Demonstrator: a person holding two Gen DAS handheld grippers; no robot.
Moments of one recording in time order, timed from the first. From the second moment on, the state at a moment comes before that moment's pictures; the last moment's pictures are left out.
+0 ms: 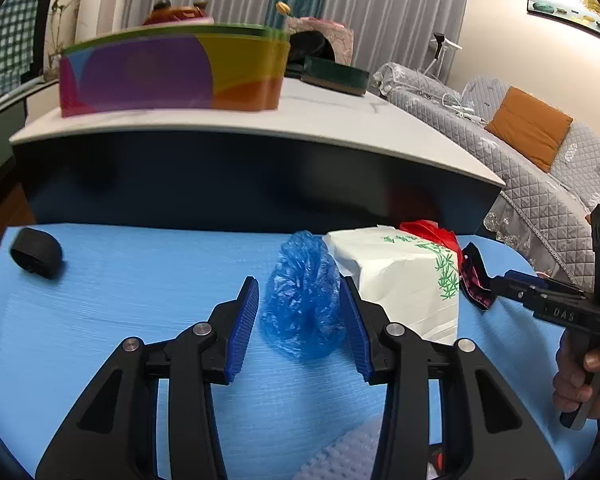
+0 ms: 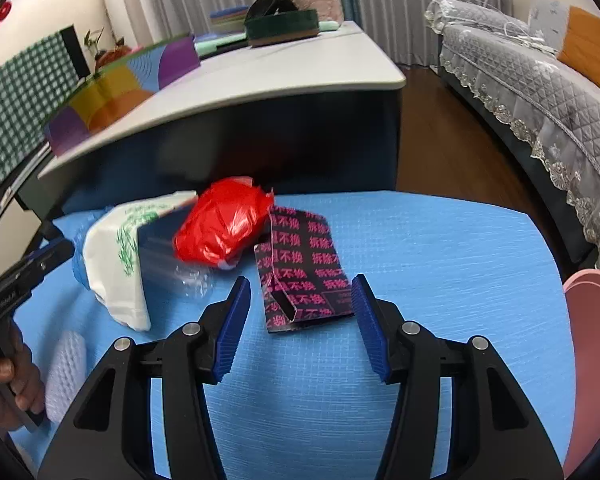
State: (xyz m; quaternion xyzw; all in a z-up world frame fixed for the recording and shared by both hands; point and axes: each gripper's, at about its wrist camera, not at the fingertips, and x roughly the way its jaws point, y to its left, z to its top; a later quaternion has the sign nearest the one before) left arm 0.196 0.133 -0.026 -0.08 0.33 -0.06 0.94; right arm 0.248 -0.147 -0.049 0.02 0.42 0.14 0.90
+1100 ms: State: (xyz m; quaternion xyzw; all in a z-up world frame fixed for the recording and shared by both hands) left arm 0.128 0.103 0.010 -0.08 0.30 -0.02 0.95; right arm 0.171 -0.170 0.027 0.00 0.33 0.15 0.93
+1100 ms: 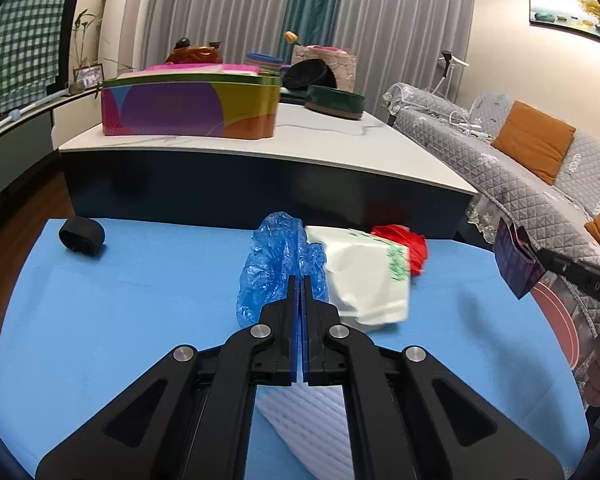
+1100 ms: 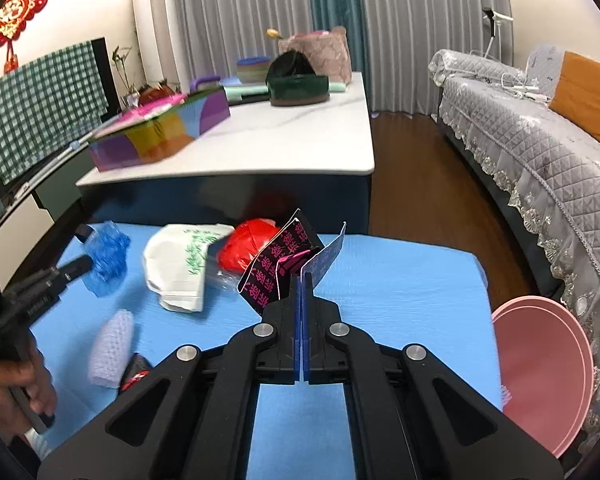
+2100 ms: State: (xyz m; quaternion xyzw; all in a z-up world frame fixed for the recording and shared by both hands) left arm 0.088 0.004 0.032 -0.07 0.27 -0.08 0.96; right arm 0.104 -0.256 0.065 0.01 0.29 0.08 0.95
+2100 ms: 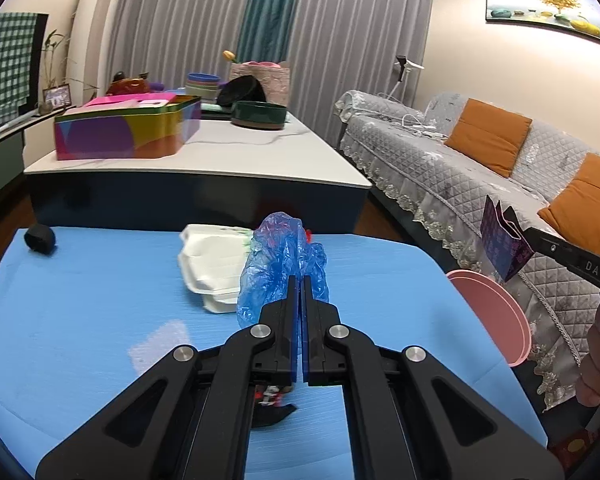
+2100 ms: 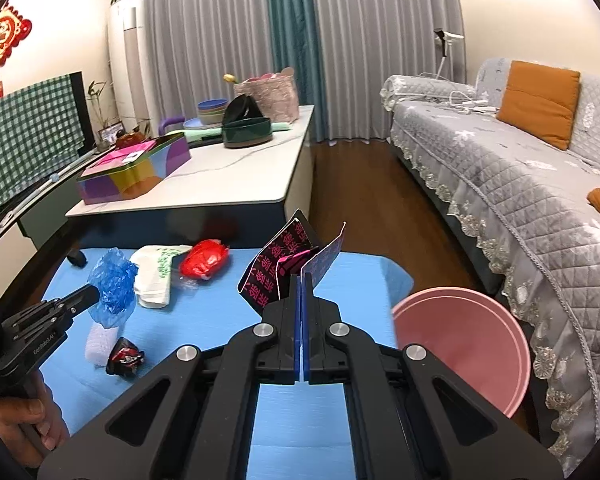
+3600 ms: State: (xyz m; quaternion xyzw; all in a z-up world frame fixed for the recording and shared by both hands) left arm 0.123 -0.187 0.044 -0.04 0.29 -0.23 0.93; right arm 0.097 -0.412 0.079 0.05 0.28 -0.05 0.96
